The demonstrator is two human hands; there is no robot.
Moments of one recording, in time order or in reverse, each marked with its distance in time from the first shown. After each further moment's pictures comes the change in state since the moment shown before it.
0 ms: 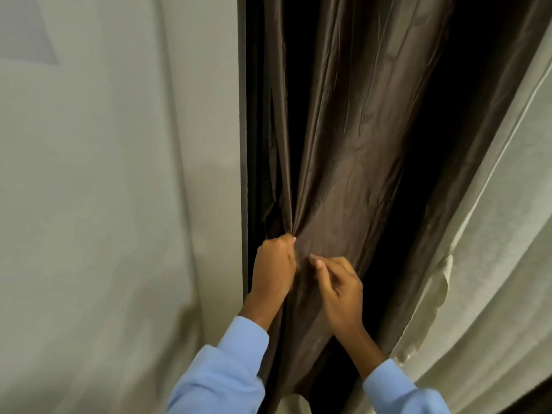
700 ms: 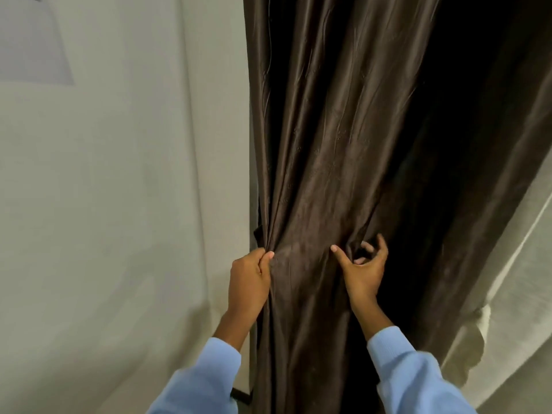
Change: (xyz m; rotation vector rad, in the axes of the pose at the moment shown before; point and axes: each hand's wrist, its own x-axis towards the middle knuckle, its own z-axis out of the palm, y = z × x) left_hand 0.012 -0.010 0.029 -0.032 0.259 -0.128; right_hand 0.117 0.097 -0.009 0.173 0.149 0.455
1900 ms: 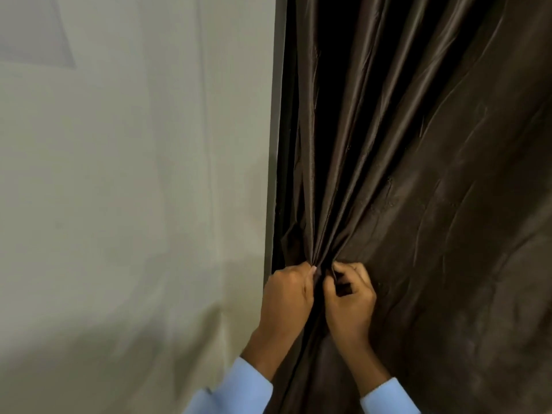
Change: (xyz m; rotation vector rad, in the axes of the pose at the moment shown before) left_hand 0.011 0.000 0.005 0.092 -0.109 0.156; right_hand -0.075 -0.019 0.056 0.005 -0.131 -0.457
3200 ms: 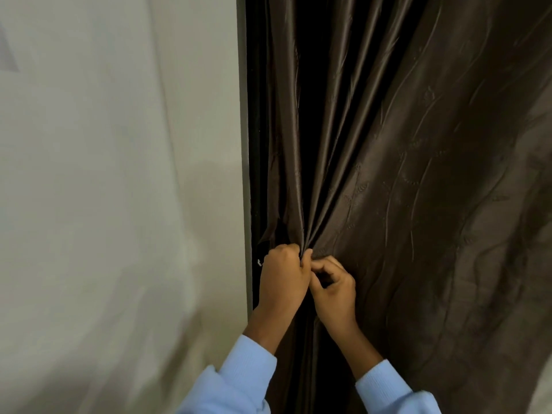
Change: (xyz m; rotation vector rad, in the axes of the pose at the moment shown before) left_hand 0.030 -0.015 -0.011 -0.039 -0.149 -0.046; right_hand -0.010 -0.015 0.019 -0.034 -0.138 0.053
